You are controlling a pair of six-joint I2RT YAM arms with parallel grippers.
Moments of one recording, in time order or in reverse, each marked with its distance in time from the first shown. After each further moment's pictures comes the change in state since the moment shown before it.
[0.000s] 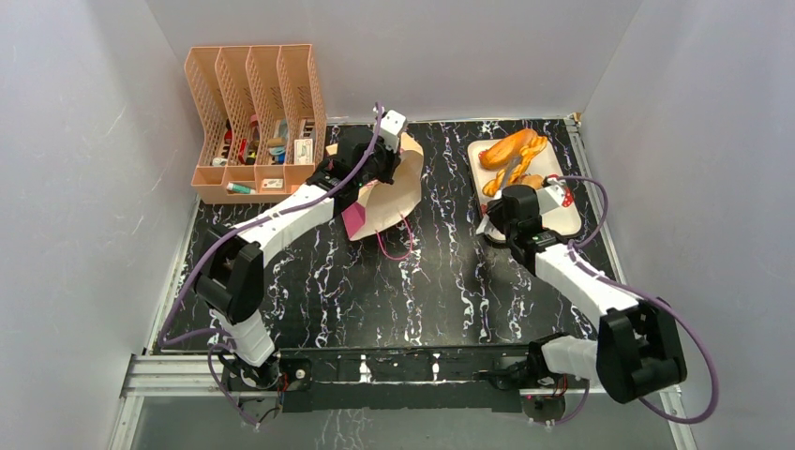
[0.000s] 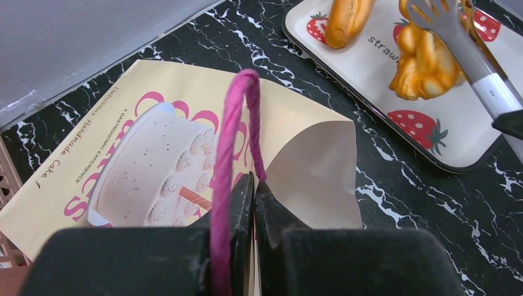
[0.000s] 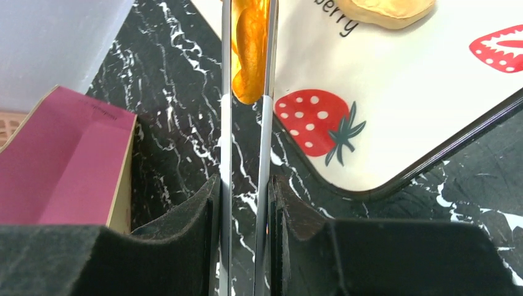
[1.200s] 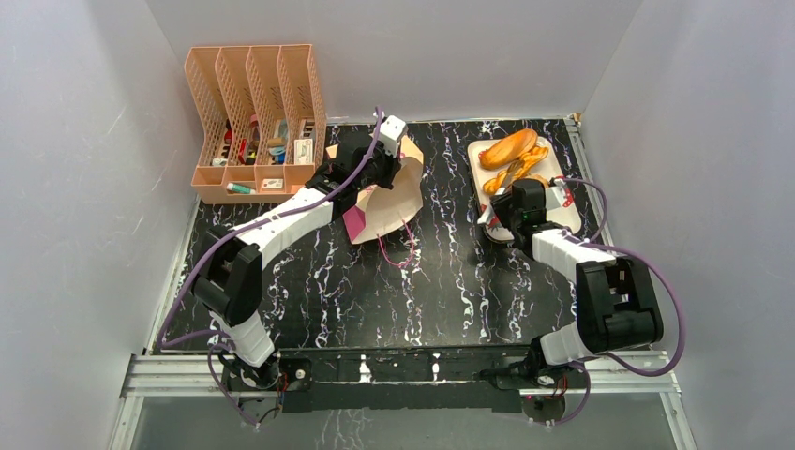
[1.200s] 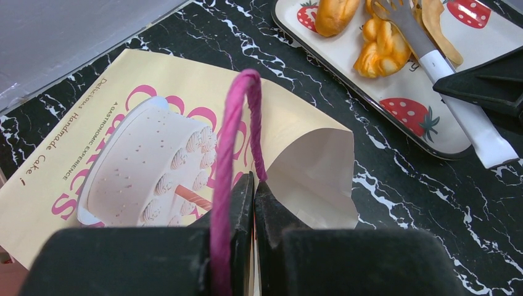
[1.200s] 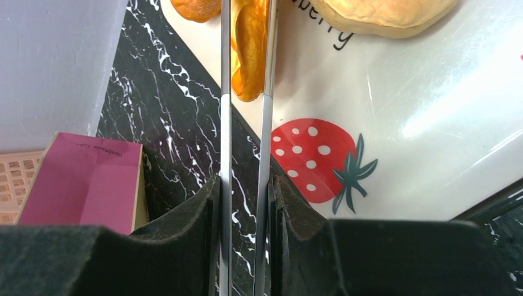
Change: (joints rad) left arm 0.000 -0.019 -0.043 0.007 0.032 -0.004; right arm -0.166 0.261 0.014 0.223 -0.180 0.107
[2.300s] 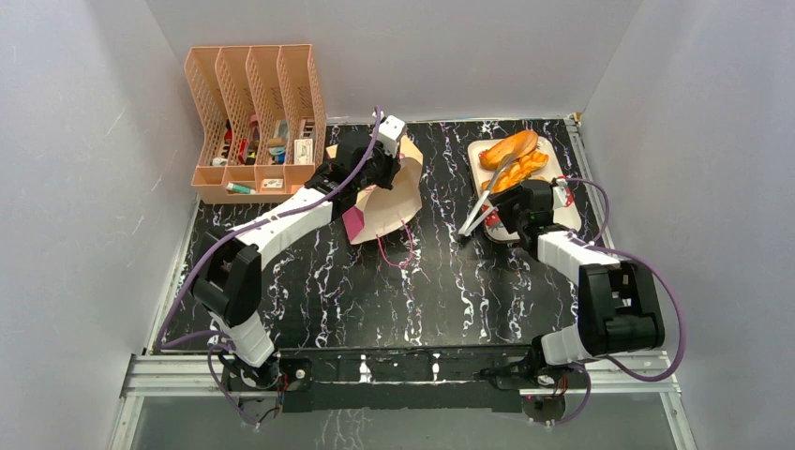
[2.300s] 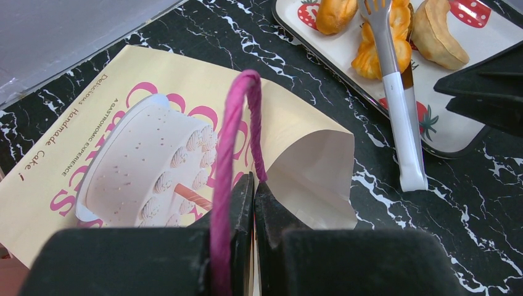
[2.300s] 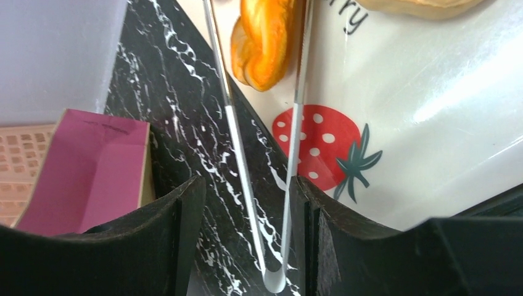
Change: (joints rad) left arm 0.000 -0.005 0.000 -0.014 -0.004 -0.010; right arm -0.054 -0.033 -0.024 0.008 -0.134 -0.024
